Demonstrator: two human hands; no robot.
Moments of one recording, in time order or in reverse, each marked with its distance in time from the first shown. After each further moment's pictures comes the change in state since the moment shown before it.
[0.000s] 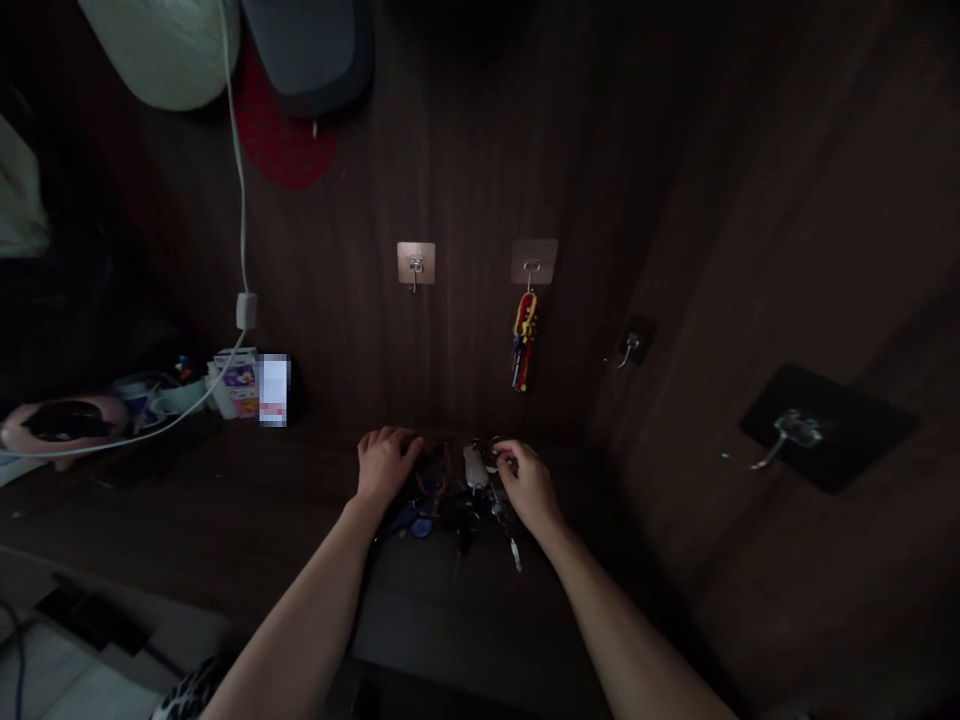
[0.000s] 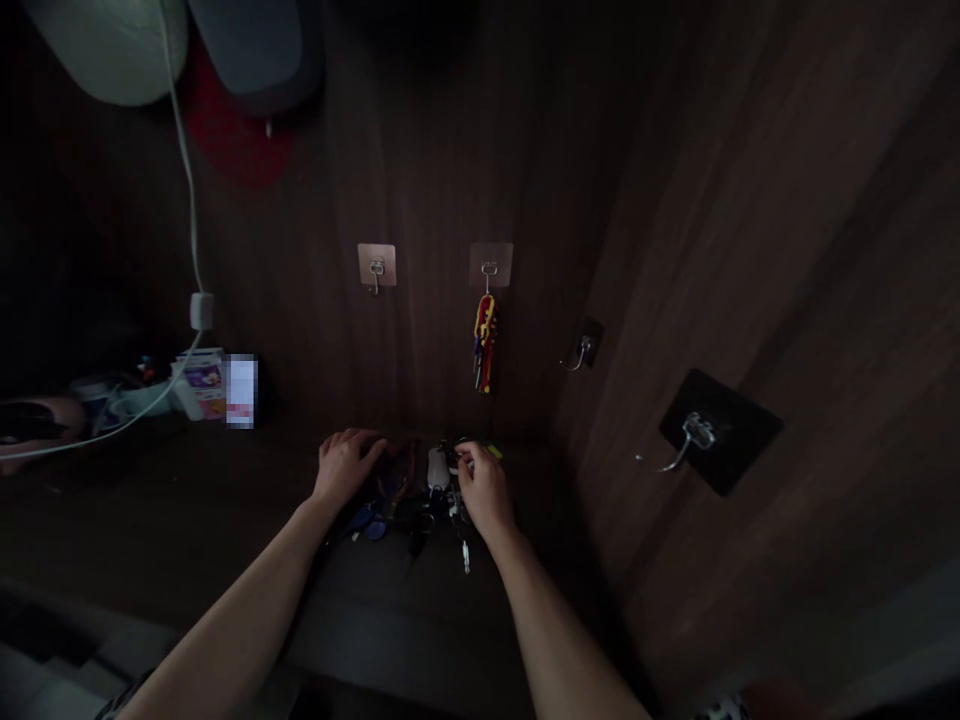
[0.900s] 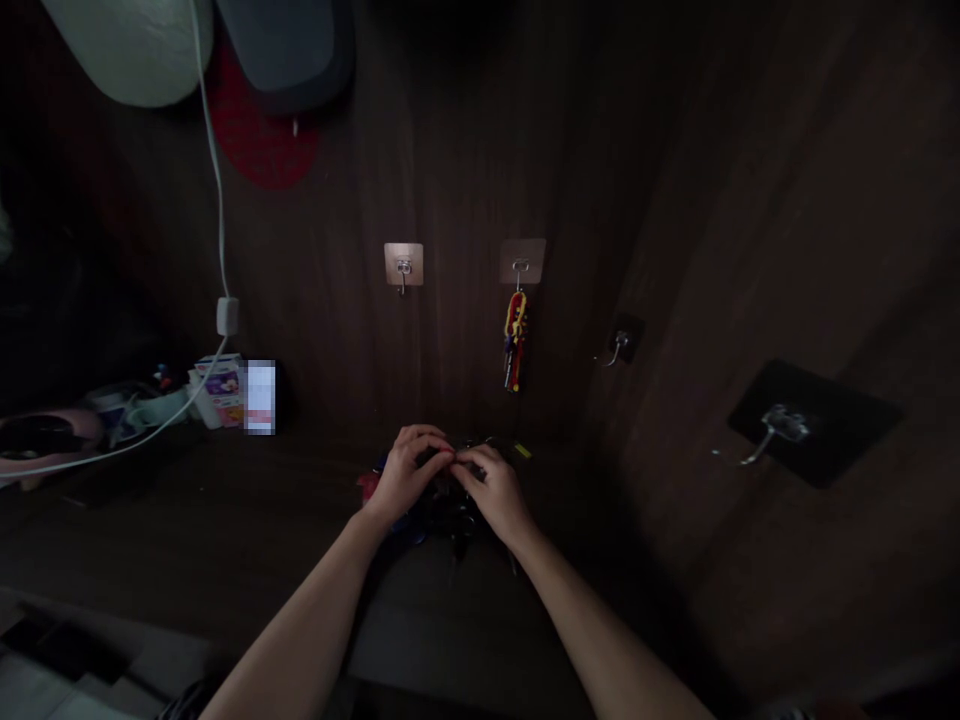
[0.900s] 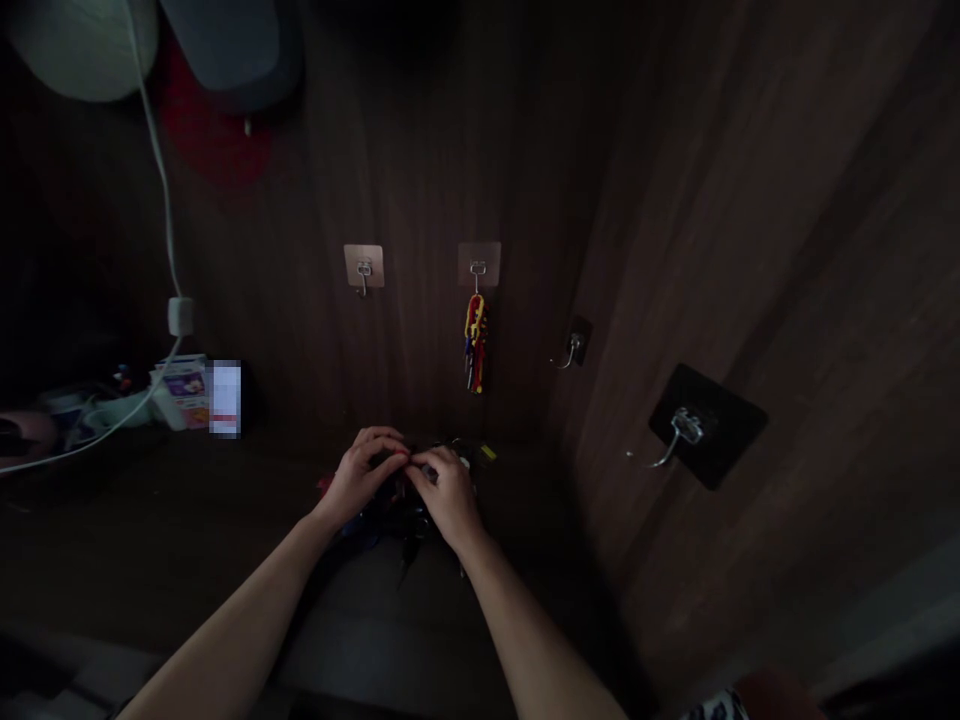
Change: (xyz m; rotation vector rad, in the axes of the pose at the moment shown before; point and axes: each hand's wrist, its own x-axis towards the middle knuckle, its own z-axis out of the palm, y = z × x) left_hand -0.007 0.036 -0.007 -0.579 -0.098 0.282; right_hand -0.002 -0.040 0.015 0.236 -0.067 -0.080
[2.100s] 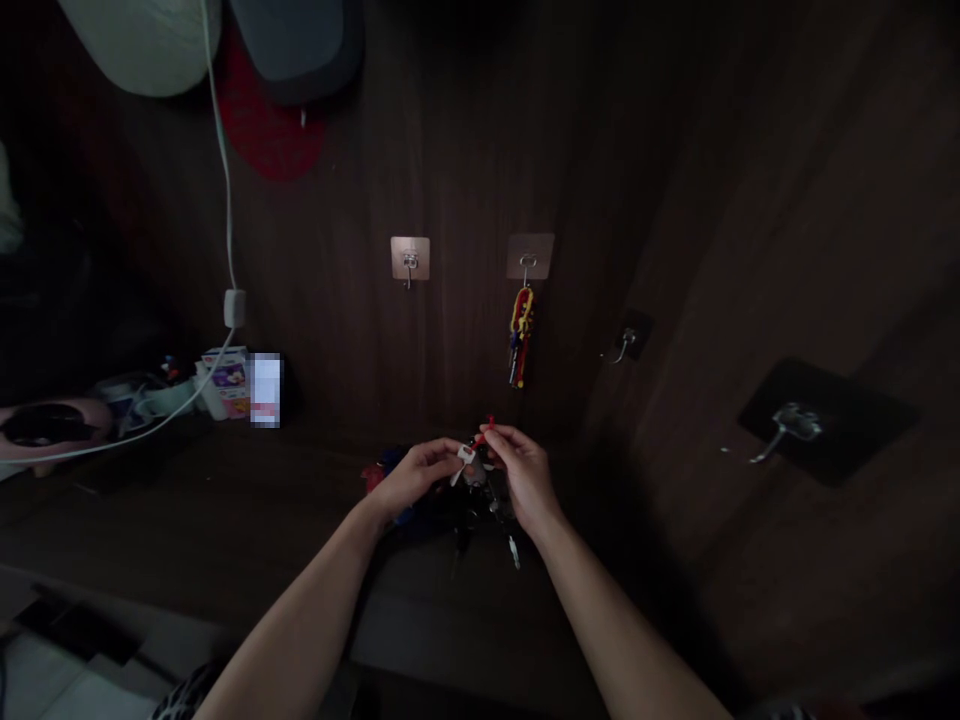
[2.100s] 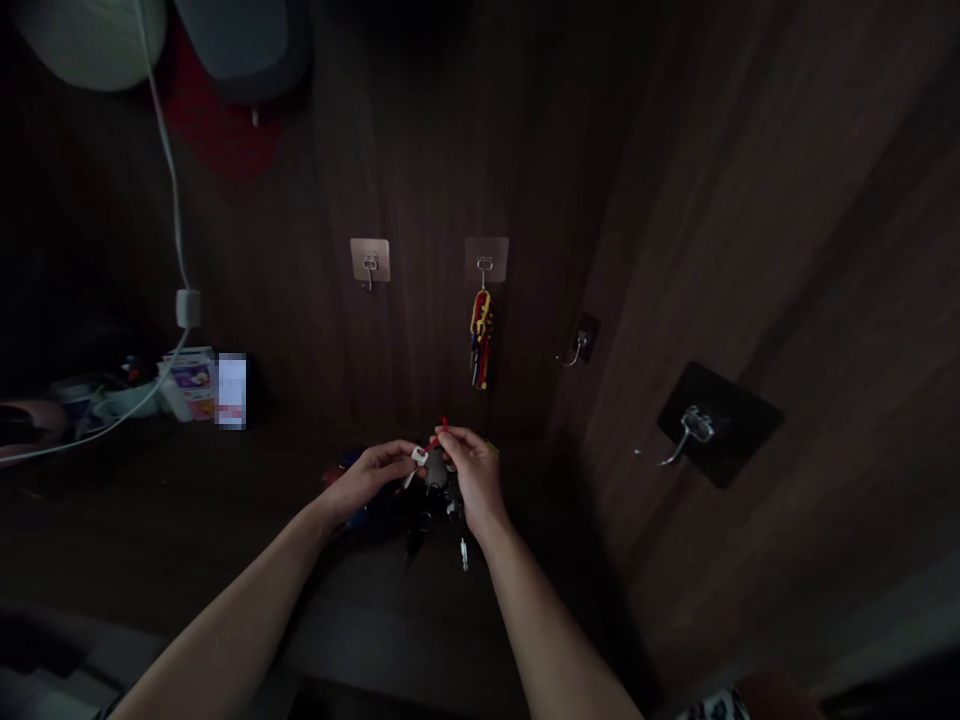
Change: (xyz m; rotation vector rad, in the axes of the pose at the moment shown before) left_hand -0.004 0.005 0.004 -0.736 -0.429 -0.398; right_hand 0.009 -0.005 -0.015 0.715 0.207 0.443
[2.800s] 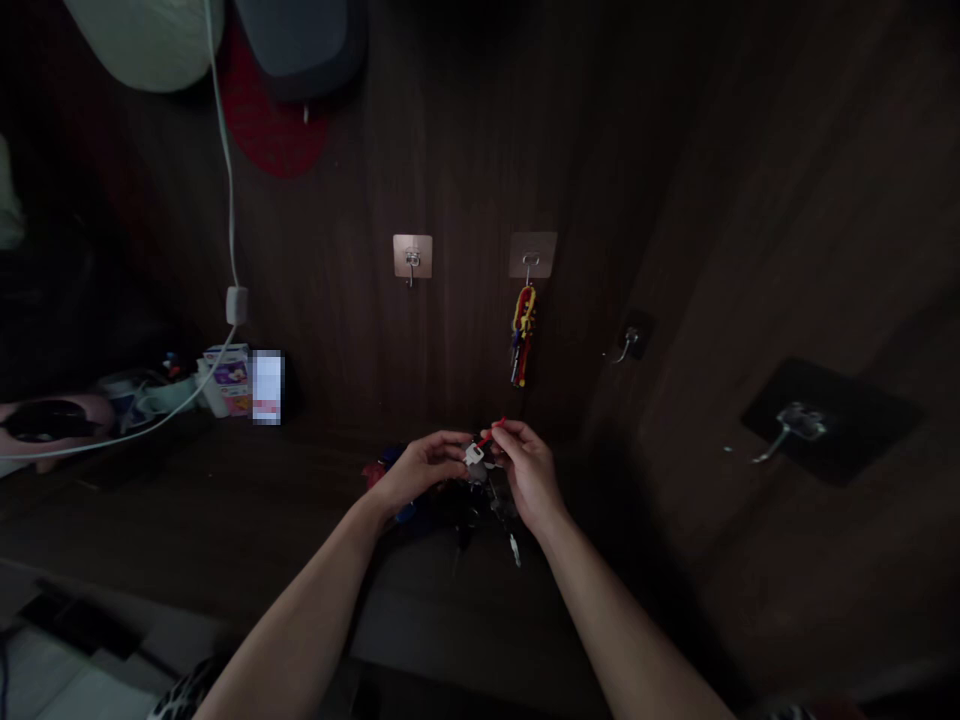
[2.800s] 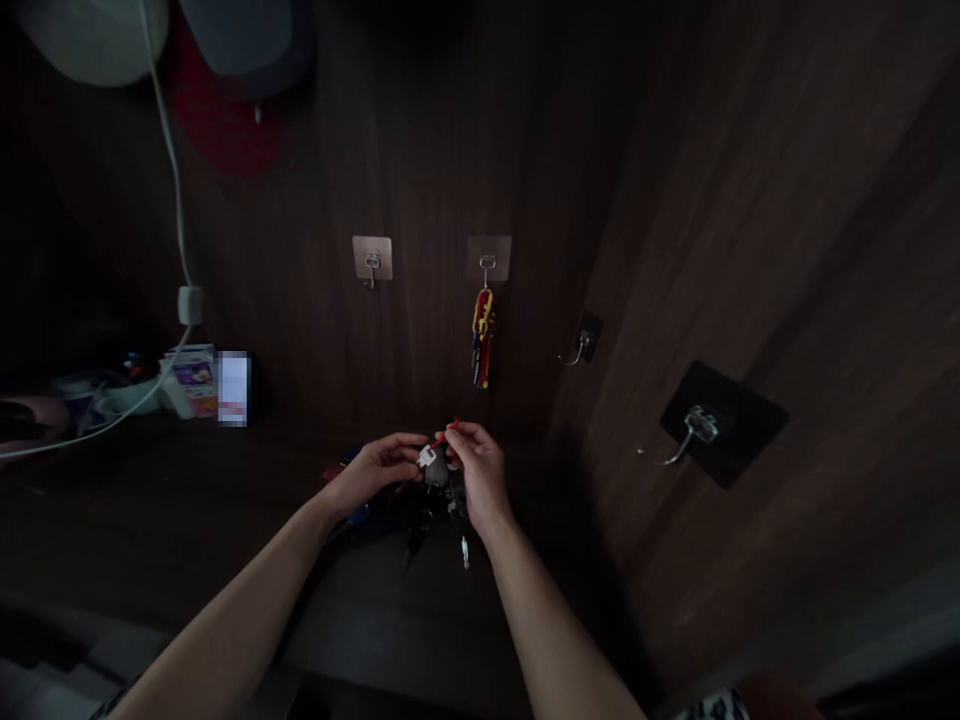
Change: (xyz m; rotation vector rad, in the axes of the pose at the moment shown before) left_hand 0.004 -0.002 -0.002 -0.059 0.029 0.019; right_hand 0.002 -0.001 -0.003 0.116 -0.007 0.010
